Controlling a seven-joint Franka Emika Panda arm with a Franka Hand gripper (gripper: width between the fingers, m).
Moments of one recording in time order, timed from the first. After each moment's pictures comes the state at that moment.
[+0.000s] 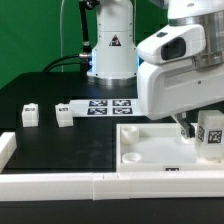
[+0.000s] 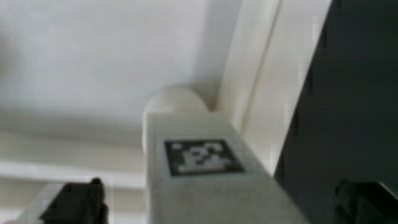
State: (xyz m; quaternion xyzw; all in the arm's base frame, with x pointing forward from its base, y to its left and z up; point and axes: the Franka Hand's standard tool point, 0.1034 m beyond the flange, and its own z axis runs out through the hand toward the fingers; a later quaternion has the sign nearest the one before) arm 0.607 0.123 0.070 -0.99 -0.12 0.03 0.09
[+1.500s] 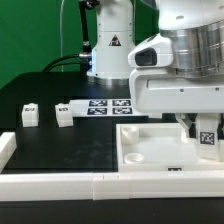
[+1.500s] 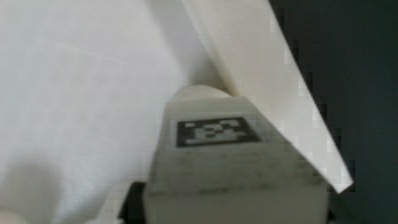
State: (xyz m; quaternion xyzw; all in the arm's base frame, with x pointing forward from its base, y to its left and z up) arm 0.622 0.111 0.065 -0.95 0.28 0.05 0.09
